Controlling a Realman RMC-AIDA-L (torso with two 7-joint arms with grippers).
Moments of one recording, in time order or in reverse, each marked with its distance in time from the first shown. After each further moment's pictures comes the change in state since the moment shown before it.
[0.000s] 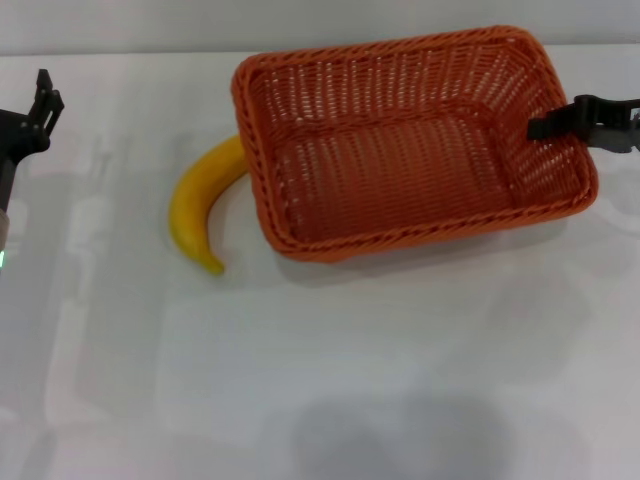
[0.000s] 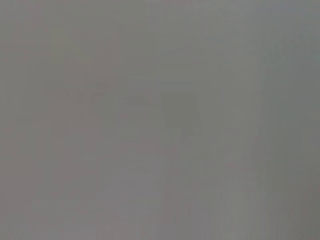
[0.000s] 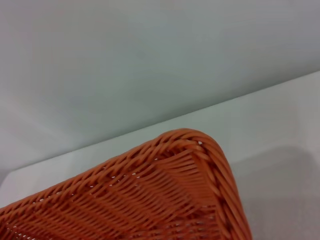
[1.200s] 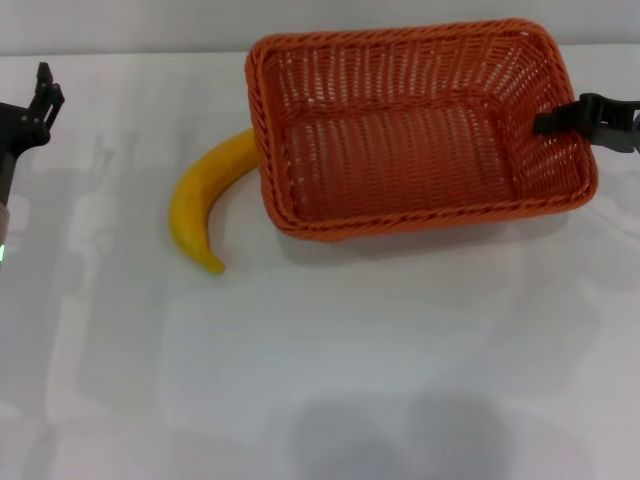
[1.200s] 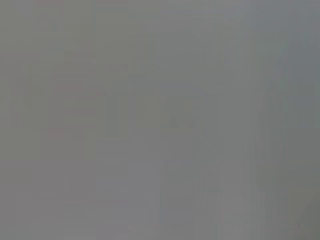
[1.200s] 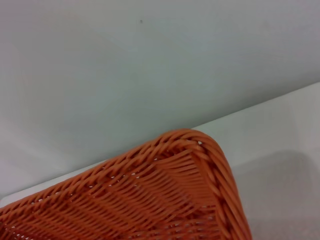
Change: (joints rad) left arm -0.011 0.000 0.000 -0.008 0.000 0.000 0.000; right arm -0.033 0.022 -0.008 -0.005 0.058 0.065 -0.024
